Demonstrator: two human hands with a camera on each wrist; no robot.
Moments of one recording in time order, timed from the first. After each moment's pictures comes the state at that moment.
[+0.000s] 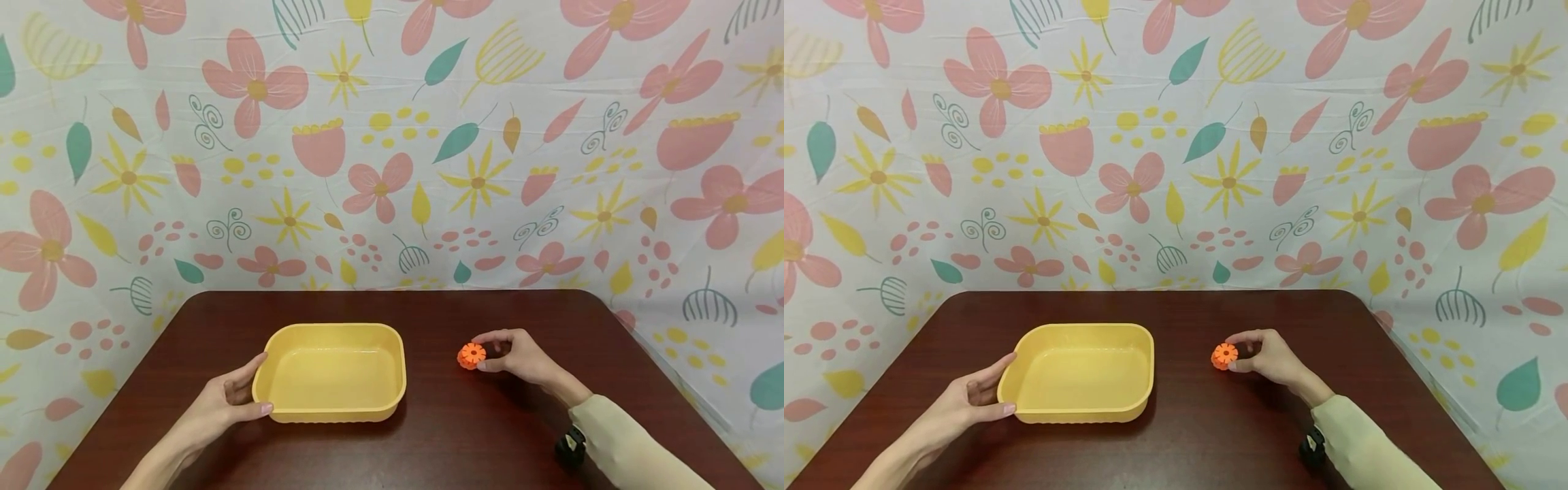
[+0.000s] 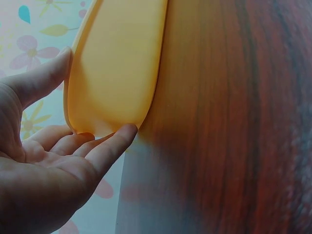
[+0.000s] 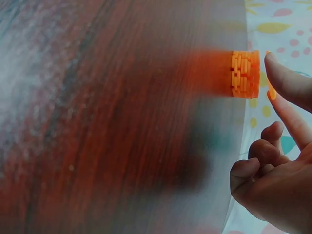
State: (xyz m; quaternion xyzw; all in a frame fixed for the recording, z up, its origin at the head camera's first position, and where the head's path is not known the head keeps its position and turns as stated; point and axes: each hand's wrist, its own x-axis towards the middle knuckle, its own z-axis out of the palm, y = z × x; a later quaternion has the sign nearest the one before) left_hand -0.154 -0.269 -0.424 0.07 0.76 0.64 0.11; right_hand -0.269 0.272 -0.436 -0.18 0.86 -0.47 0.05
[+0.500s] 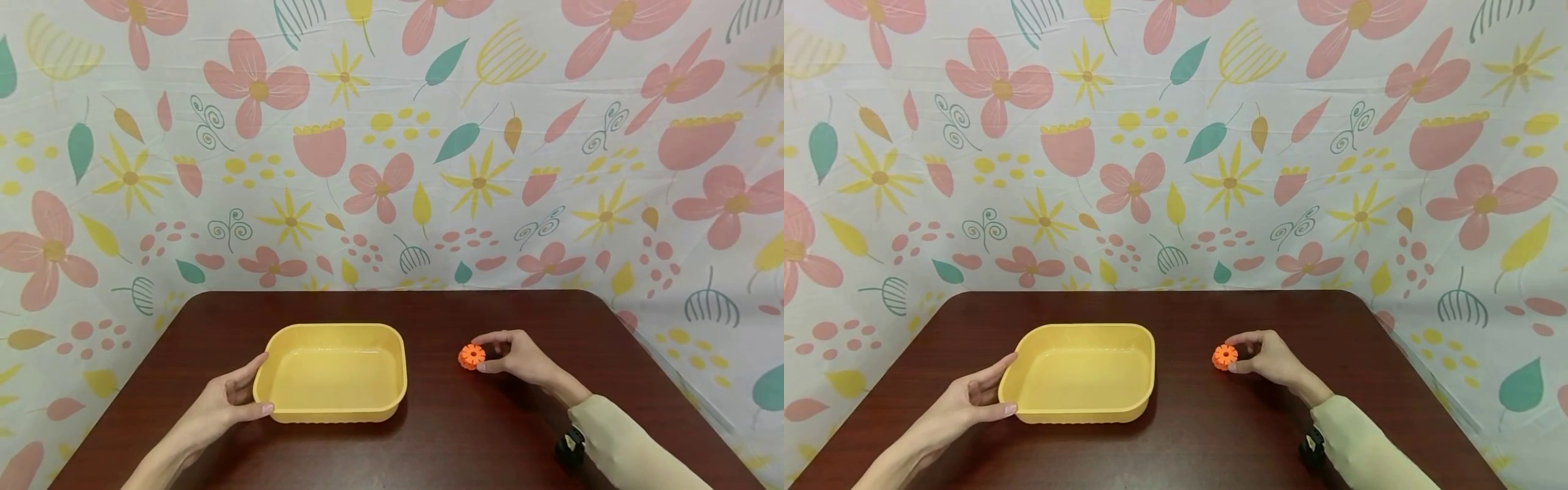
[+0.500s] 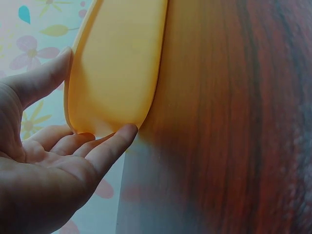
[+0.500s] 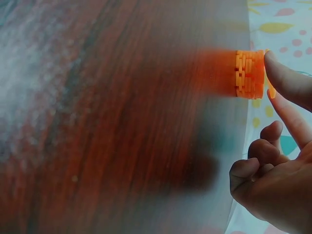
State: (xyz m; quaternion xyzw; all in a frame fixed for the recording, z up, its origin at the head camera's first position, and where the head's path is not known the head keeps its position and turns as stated) left_hand -0.153 -0.270 -0.424 0.08 0.76 0.64 0.11; right_hand -0.272 0.270 -0.439 -0.19 0.86 -0.47 0.06
